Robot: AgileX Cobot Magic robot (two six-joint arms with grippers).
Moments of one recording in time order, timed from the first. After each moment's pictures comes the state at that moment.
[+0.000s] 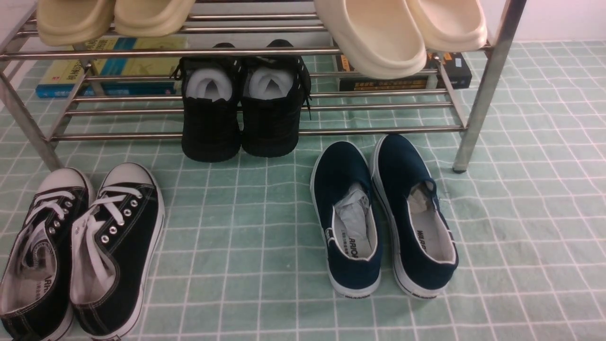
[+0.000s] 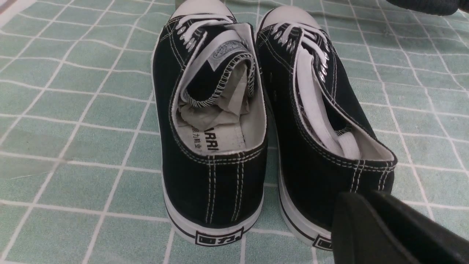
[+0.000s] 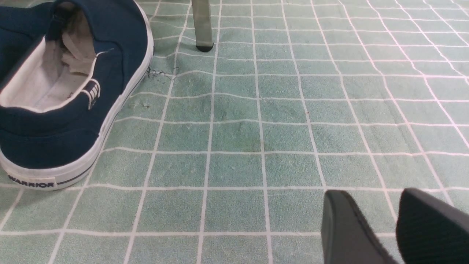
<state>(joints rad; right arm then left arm) 0.00 -0.01 0.01 0.04 0.39 0.01 -0.04 -0.01 0.01 0.13 0.39 -0.23</state>
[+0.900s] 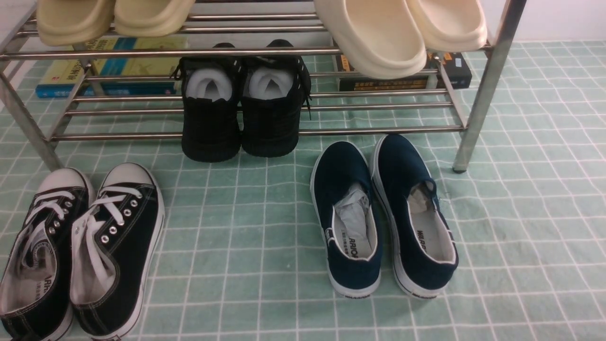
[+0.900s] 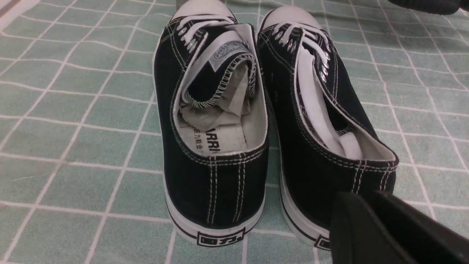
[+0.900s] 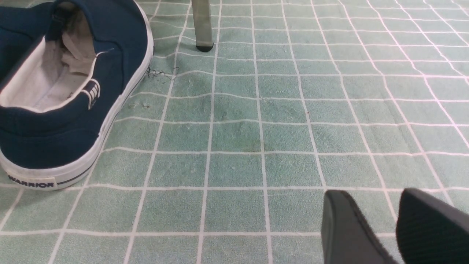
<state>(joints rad) 0.00 -0.01 0.01 0.04 0.39 0.01 -0.04 -0.01 0.01 0.13 0.39 -0.23</state>
